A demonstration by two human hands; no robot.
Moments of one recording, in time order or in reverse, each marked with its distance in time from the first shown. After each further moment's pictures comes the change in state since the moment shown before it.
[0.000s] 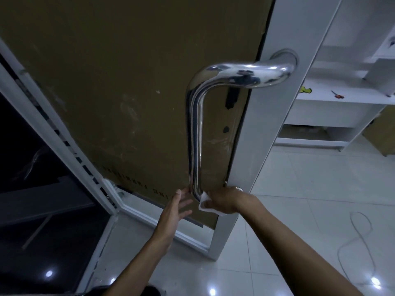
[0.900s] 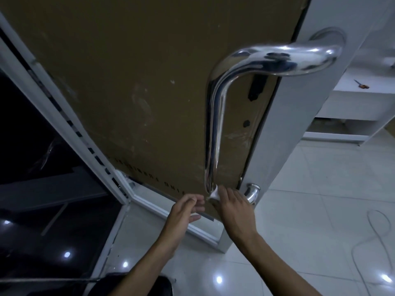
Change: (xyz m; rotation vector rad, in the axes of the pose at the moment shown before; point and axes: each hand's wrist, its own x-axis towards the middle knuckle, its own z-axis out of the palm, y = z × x) left_hand -0.004 -0.010 -0.018 0.127 0.004 -0.020; right_hand 0.006 -0.012 0.083 -0.295 1.000 -0.050
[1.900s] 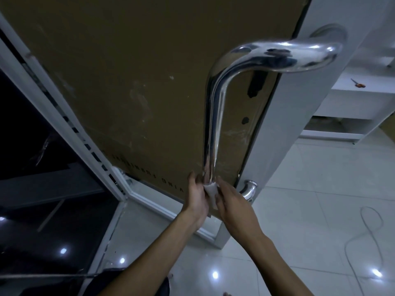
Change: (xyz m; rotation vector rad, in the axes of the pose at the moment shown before) left_hand 0.036 0.020 0.047 -0.519 -0.062 -0.208; right_hand 0.001 -0.005 -0.041 0.516 -0.266 0.222
